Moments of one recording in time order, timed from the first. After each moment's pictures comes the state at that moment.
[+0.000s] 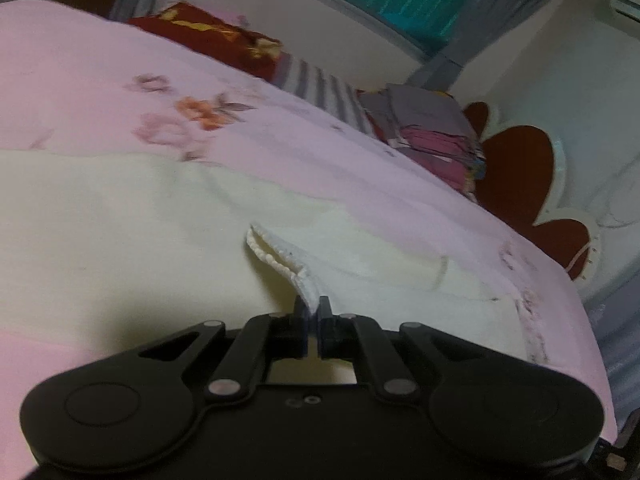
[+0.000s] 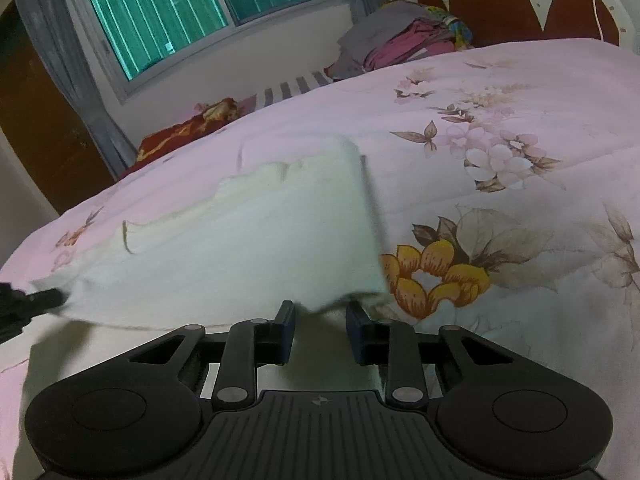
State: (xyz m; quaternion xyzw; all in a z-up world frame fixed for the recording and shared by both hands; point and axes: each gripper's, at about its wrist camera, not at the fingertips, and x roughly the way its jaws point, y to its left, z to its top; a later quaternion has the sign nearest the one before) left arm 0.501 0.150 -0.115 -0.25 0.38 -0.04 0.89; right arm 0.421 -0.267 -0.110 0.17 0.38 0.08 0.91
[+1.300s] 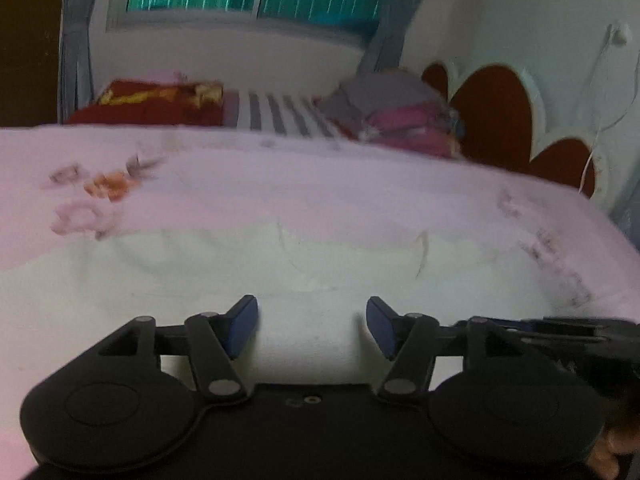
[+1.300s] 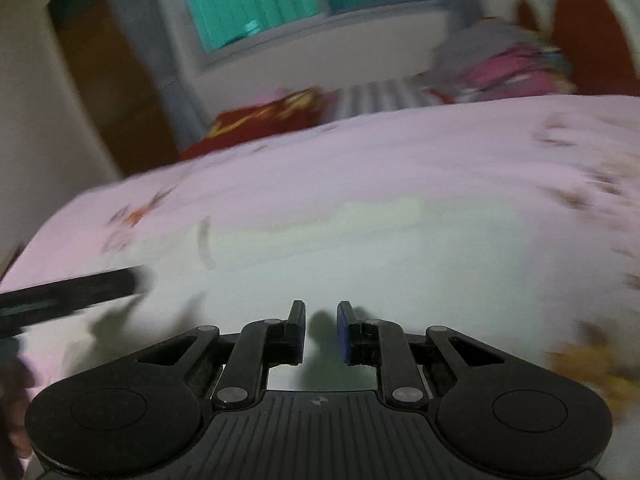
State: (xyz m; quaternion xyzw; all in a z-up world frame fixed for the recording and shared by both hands) left arm 0.523 0.073 -0.113 -0.07 0.35 -0.07 0.93; right arm 0.490 -0.171 -0.101 0.10 0.36 0.21 0.90
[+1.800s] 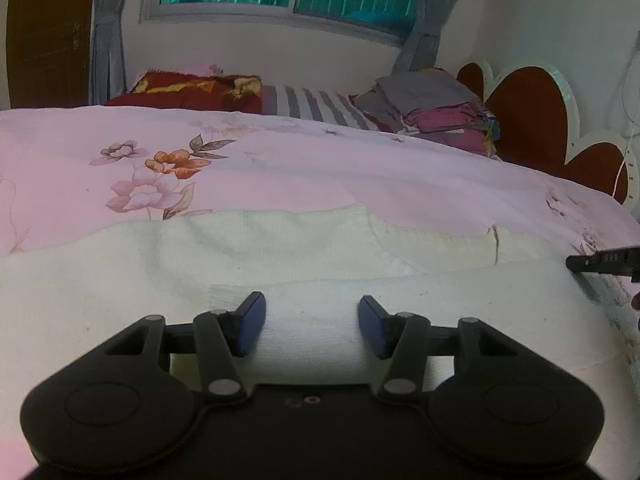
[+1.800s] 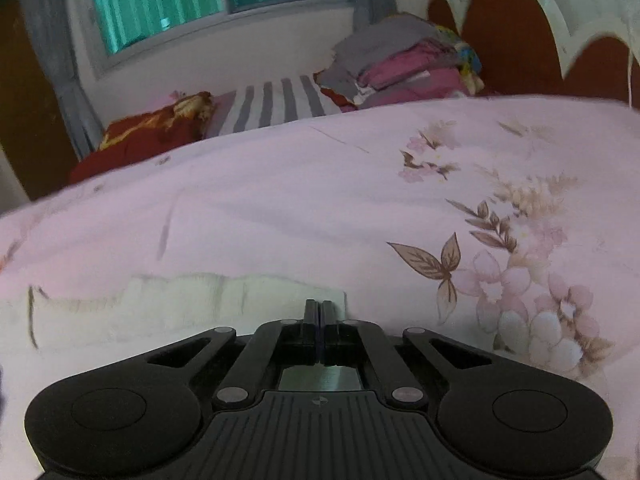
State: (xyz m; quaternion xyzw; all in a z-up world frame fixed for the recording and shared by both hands) left arm 0.515 0.115 -0.123 -0.08 0.35 -0.03 0.93; right arm 0.581 -0.261 -0.113 0.07 0.38 0.05 0.92
